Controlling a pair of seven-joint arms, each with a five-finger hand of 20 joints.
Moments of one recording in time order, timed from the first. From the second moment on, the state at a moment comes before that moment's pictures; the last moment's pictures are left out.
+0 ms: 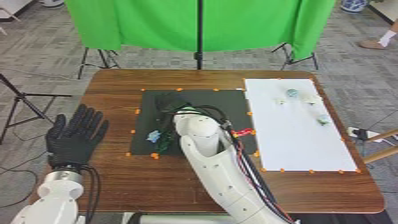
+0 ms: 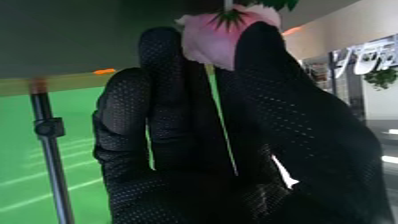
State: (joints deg) left arm 120.5 -65.2 -96.5 -120.2 2.1 14.7 14.6; right arm -69.7 -98.9 59.3 -75.9 -168.1 -19.9 3.2
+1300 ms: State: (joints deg) left arm 125.6 -68.3 -101.8 -121.8 3.6 14.4 13.6; right arm -78.8 -69.2 82.6 -111.4 -131.2 -26.8 29.4
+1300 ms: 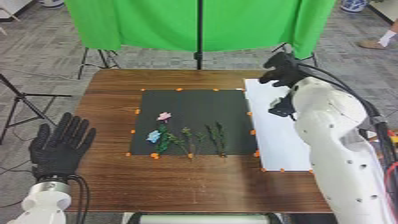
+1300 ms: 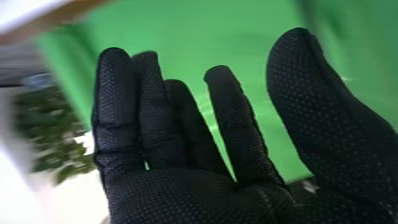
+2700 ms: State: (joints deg) left arm 127.4 -69.6 -102.6 -122.8 3.5 16.5 13.2; right arm -91.4 -60.7 83.6 -101.3 -142.6 -2.7 34.2
